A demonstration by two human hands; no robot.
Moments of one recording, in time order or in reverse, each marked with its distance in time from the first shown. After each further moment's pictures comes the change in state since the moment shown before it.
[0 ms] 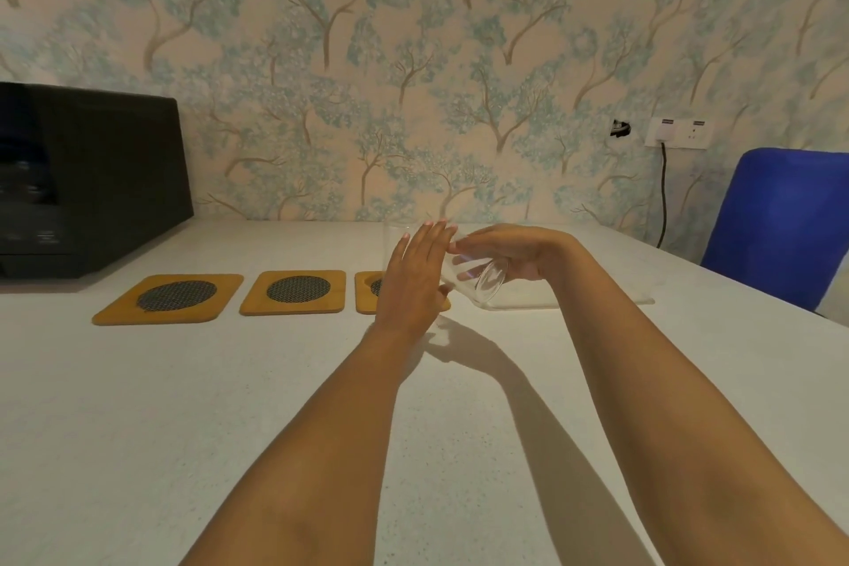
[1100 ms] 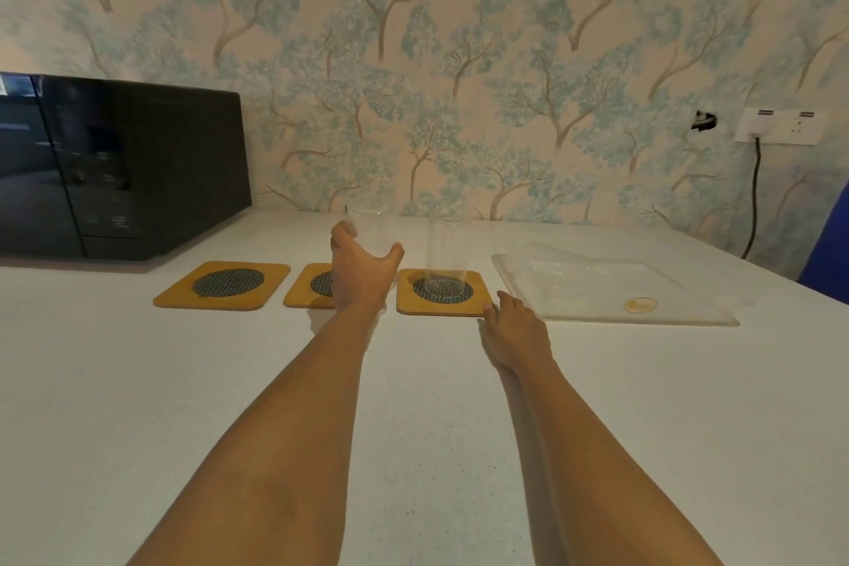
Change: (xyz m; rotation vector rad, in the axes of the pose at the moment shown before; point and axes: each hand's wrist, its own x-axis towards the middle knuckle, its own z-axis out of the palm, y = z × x) left_hand 0.003 -0.084 -0.019 -0.451 0.280 -0.888; right_hand 0.060 0.098 0.090 -0.635 0.573 -0.114
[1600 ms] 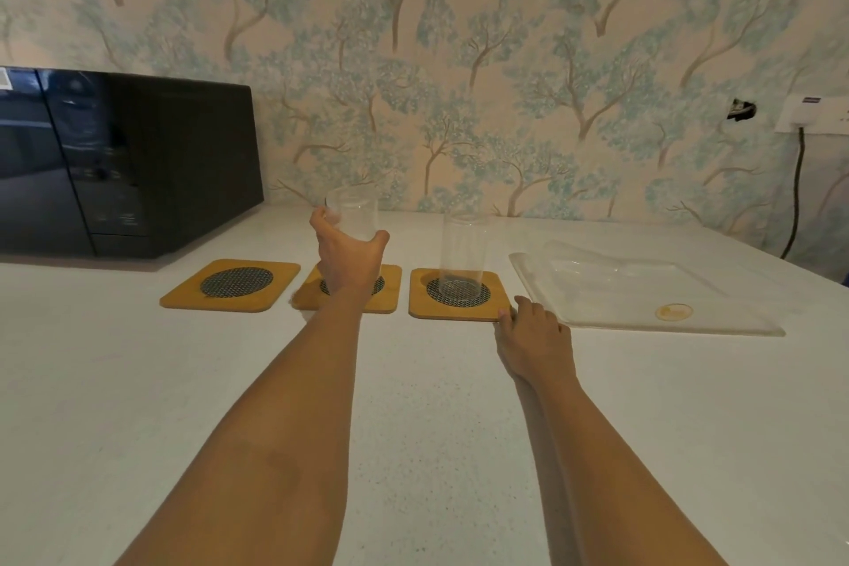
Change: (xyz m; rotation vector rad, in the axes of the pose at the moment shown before) left_hand 0.039 -0.013 0.001 -0.102 0.114 -0.091; right_hand 0.002 0.000 0.006 -0.099 0.033 0.006
